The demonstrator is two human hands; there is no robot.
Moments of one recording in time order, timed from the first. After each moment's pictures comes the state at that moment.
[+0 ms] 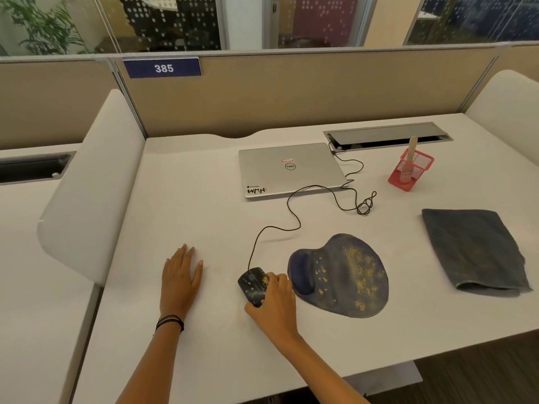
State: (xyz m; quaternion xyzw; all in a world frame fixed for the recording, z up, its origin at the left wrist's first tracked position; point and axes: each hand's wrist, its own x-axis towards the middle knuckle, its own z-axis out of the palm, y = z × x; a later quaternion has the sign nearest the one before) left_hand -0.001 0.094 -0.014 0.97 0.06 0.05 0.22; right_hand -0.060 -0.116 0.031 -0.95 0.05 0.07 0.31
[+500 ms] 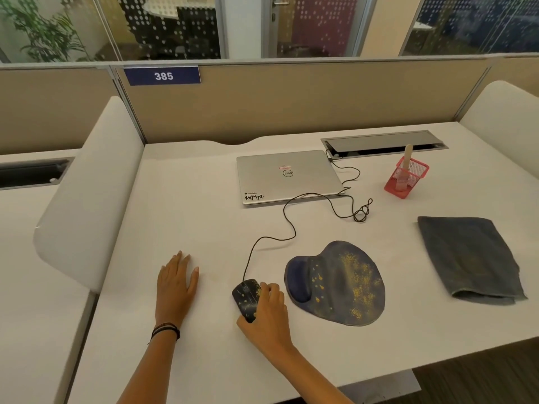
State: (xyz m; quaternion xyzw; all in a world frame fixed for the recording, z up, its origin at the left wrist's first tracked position) left_hand -0.002 0.096 -0.019 0.97 0.07 0.07 0.21; right_hand -0.068 -0.112 0.021 -0.95 0.01 0.08 0.30
